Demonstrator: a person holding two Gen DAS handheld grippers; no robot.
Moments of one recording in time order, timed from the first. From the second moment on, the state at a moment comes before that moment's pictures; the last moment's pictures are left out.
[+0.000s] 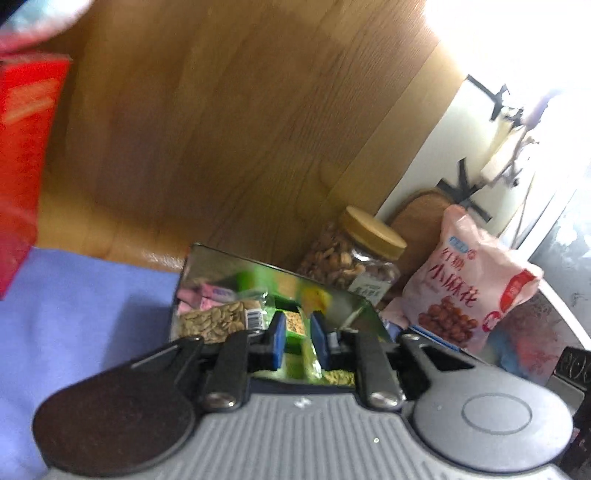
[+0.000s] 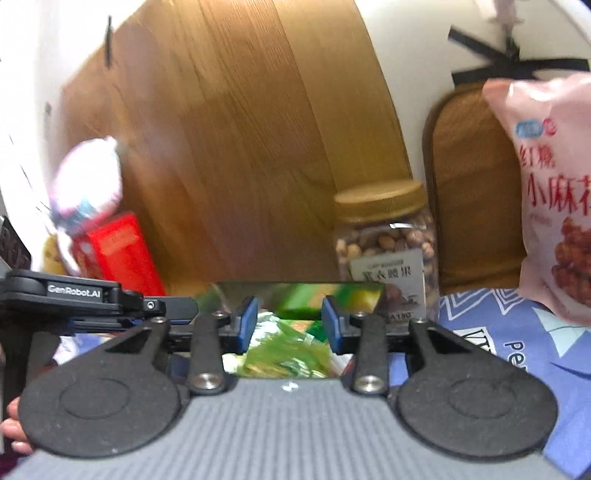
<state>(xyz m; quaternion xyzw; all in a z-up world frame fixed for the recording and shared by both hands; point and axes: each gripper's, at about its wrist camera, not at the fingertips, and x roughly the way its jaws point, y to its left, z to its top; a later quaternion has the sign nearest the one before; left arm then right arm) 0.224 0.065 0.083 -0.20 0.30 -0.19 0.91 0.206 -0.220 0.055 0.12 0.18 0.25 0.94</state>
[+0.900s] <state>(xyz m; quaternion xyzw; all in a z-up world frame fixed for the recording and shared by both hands) 0.061 0.094 -0.005 -0.32 0.40 -0.18 0.84 0.091 -0.211 0.007 0.20 0.36 0.33 0.85</state>
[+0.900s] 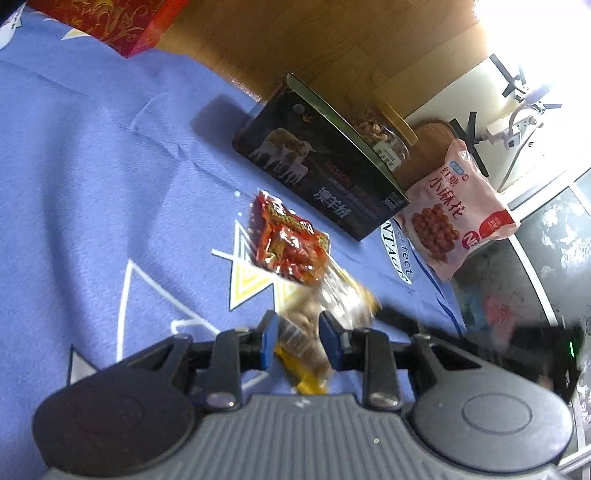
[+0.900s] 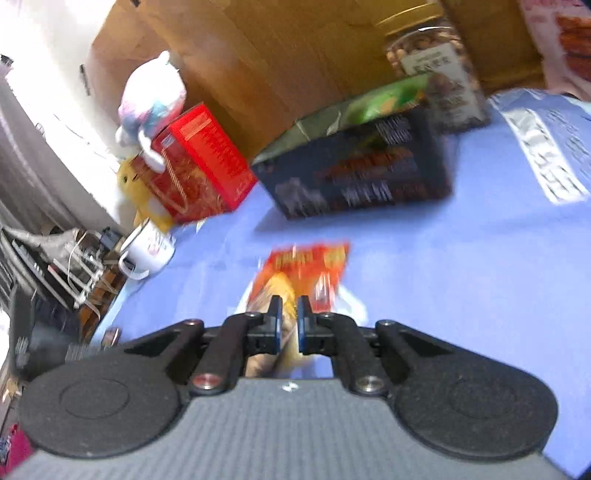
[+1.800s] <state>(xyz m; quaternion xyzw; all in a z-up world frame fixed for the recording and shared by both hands) 0.039 0.081 -0.030 -0.37 0.43 -0.25 0.78 0.026 -0.239 -0.031 0.31 0.39 0.33 0.80</state>
